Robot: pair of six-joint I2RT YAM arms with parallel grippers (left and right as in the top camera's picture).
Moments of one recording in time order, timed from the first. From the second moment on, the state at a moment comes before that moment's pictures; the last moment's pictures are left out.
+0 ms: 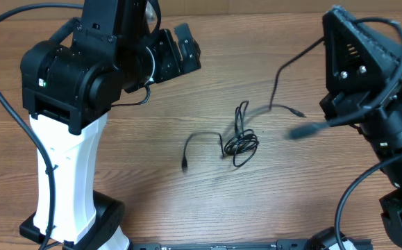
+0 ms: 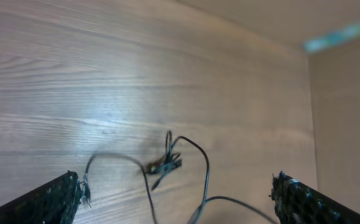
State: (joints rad) left arm -0.42 1.82 2.69 -1.69 0.15 -0.65; right arm 0.46 0.98 1.49 -0.02 -0.14 0.39
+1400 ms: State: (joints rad) left arm -0.48 1.82 1.54 -0.99 0.47 -0.78; right arm 0.46 1.01 1.49 -0.12 -0.06 0.46
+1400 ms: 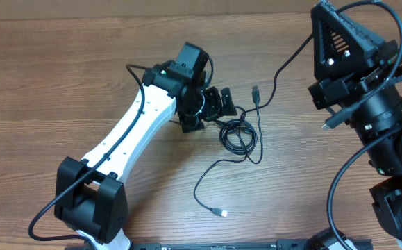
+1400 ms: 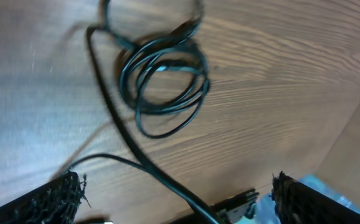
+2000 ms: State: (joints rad) left arm -0.52 1.82 1.50 -0.90 0.43 -0.96; right arm 0.46 1.03 1.49 -0.15 -0.05 0.46
